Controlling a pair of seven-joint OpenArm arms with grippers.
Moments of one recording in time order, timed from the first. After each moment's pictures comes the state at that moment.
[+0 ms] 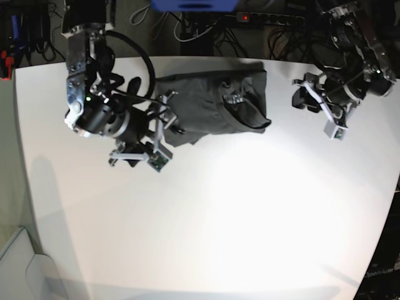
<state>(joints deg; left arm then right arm) 11.1 -7.1 -29.2 106.5 -36.0 -34.9 78.7 -1.6 4.2 -5.3 112.1 15.5 39.9 -68.7</state>
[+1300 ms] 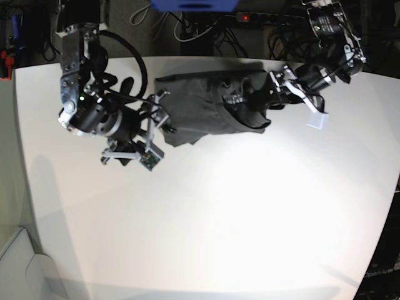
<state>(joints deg) 13.4 0.2 -29.0 93.3 -58.3 -34.0 71.1 -2.0 5.8 -4.1 112.1 15.6 39.9 -68.7</state>
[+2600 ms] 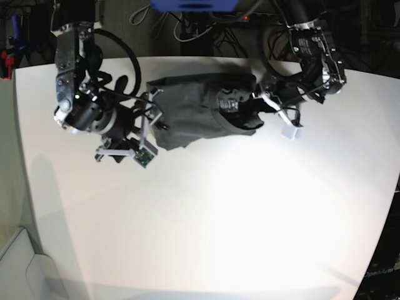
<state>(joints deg) 4.6 3.9 -27.6 82.4 -40.7 -34.8 70.3 -2.8 7.7 -3.2 112.1 15.9 39.9 -68.8</state>
